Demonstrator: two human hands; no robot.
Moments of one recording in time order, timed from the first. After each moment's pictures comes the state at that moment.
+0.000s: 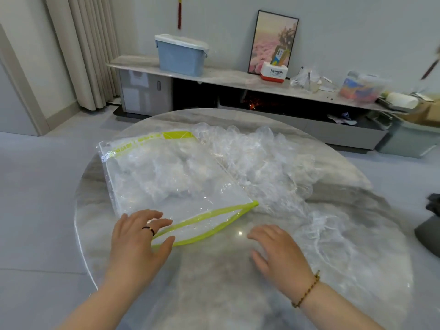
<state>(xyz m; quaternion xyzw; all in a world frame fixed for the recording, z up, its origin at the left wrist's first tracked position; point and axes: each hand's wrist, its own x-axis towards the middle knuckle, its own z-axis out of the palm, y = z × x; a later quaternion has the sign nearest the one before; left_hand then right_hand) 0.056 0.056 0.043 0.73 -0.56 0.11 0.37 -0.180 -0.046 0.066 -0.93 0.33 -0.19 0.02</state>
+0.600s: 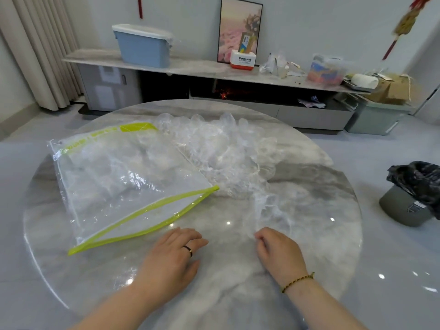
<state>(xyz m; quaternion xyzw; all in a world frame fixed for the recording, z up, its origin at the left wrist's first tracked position) -0.041 0.034 0.019 0.55 -0.78 0.05 0.30 -0.259 -0.040 0.046 -0.82 0.53 -0.20 0.06</state>
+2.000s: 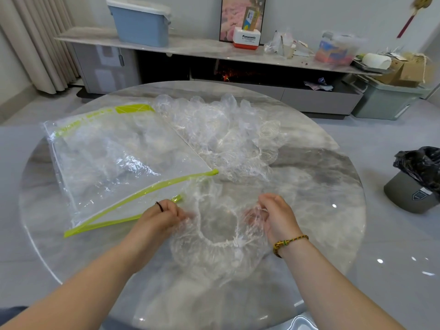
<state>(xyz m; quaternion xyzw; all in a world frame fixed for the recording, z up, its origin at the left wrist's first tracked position) -0.035 0.026 0.056 0.50 -0.32 -0.57 0.57 -0.234 -0.058 0.073 -0.39 0.54 -0.42 0.61</state>
